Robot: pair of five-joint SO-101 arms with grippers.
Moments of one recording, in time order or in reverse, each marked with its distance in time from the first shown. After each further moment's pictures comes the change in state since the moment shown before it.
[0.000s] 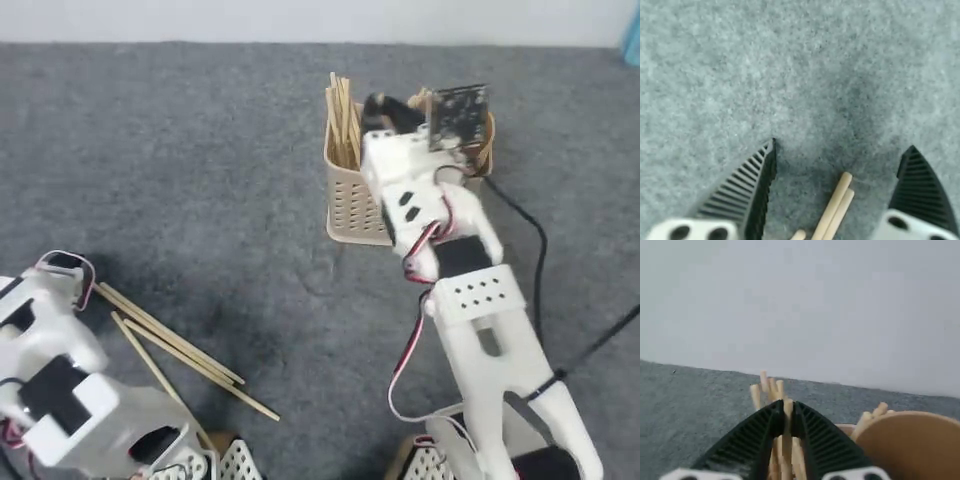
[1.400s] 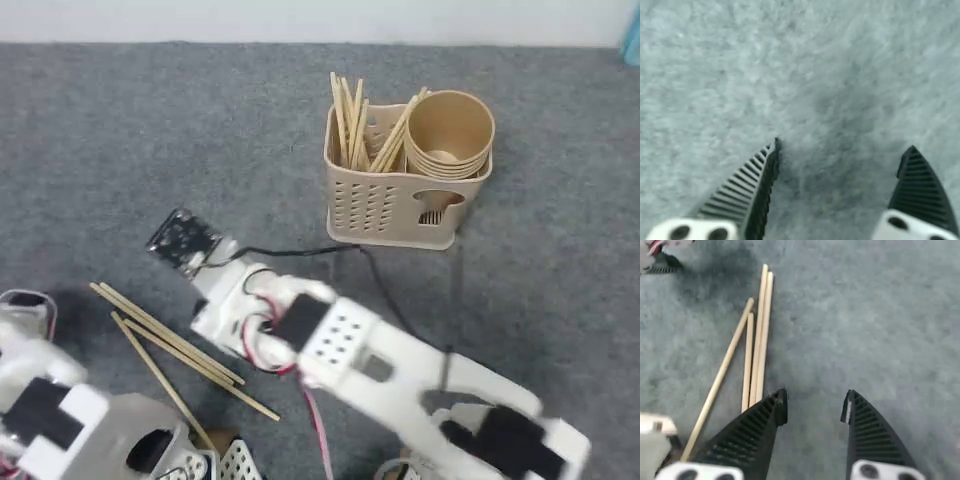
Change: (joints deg) left arm -14.2 -0.5 1.9 1.4 -7.0; right arm -42.0 19.2 -10.4 26.7 6.4
